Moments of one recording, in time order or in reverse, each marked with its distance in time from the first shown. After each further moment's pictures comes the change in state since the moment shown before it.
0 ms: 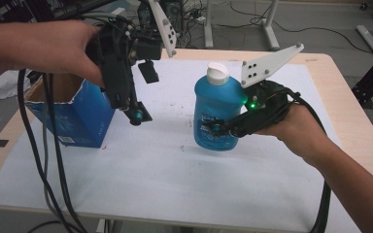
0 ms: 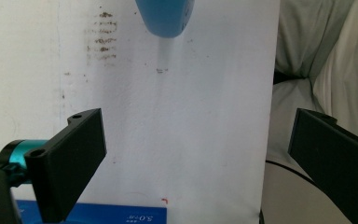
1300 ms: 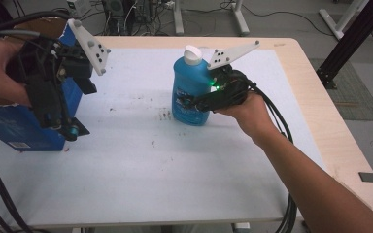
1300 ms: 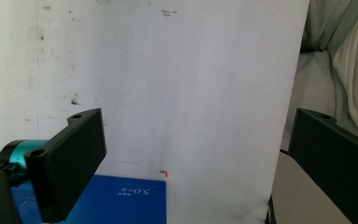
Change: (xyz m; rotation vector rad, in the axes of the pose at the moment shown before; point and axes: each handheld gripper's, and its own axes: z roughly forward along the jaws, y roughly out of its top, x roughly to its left) left arm 0.014 -0.051 0.031 0.072 -0.014 -0.068; right arm -0.060 -0.051 0.024 -0.042 -0.233 0.168
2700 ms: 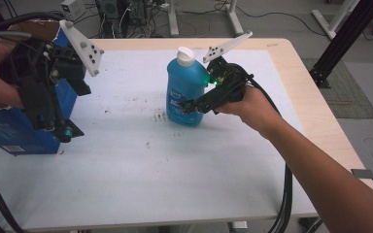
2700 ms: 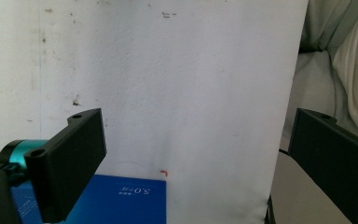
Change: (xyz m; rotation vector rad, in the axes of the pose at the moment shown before) left arm -0.002 0.003 -0.002 -0.001 0.004 0.002; right arm -0.009 0.007 -0.010 0.116 0.081 0.105
